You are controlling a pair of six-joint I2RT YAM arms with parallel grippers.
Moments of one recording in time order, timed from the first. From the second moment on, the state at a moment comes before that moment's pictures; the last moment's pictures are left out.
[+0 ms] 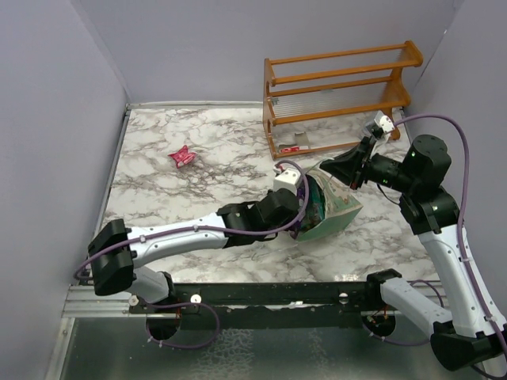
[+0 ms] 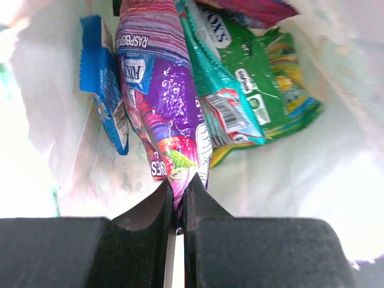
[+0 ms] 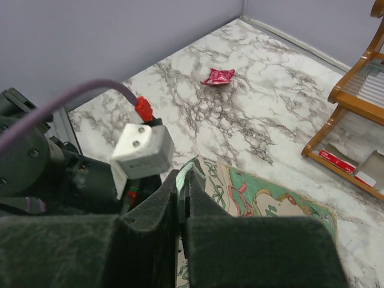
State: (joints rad) left arm -1.19 1.48 1.10 -0.26 -0.41 -0.63; right arm 0.24 0.89 1.12 -0.34 -0.80 0.10
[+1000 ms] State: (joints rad) left arm -1.19 1.10 1.08 -0.40 -0.08 -0.45; right arm 0.24 0.87 1.11 -0.29 -0.74 0.17
